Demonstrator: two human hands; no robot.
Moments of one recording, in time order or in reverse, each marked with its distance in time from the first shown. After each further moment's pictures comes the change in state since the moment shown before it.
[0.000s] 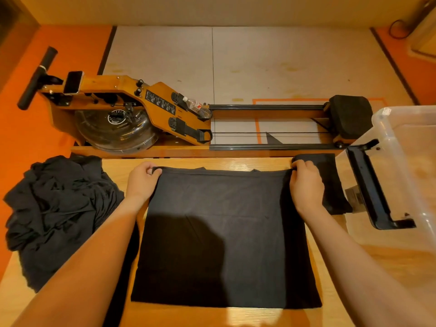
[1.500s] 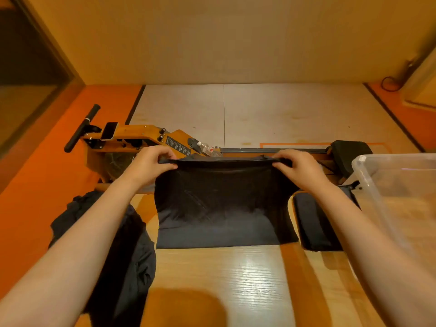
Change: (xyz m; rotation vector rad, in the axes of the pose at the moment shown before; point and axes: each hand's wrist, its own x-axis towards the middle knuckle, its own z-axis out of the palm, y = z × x) left_hand 0.005 0.129 -0.129 0.197 -0.137 0.505; right_hand 0.068 -0.063 -0.123 0.320 -0.127 -0.543
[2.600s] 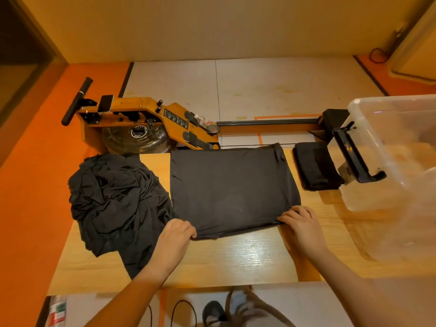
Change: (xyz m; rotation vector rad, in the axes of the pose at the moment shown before) left_hand -0.259 -0.071 0.174 0.305 0.001 0.305; right_hand -0.265 -0.002 0.148 -0.492 -0.016 0.045
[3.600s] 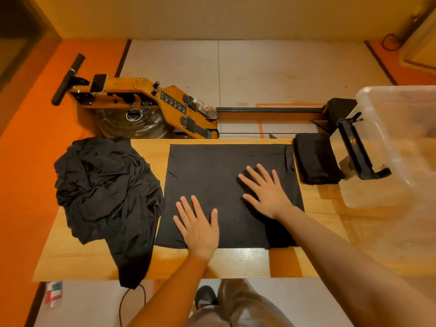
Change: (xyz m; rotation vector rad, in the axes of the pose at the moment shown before) left_hand 0.052 0.097 0.055 -0.057 -0.100 -0.828; right_hand 0.093 -0.026 0.005 0.097 -0.427 -0.136
